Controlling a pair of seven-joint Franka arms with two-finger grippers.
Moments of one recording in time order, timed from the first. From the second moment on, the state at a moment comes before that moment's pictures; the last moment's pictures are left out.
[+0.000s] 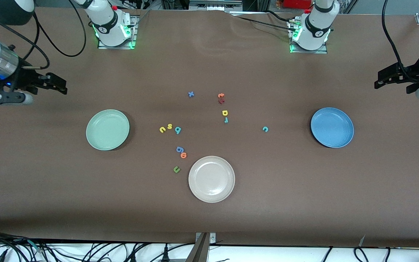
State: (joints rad) left arm 0.06 0.09 -0.04 -1.45 -0.05 1.41 0.13; right arm 0.04 0.03 0.06 -1.73 0.00 1.63 0.06
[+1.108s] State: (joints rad) left arm 0.06 0.09 -0.04 -1.45 -0.05 1.41 0.13; right arm 0.54 0.53 0.06 -1.73 -0.08 2.19 0.98
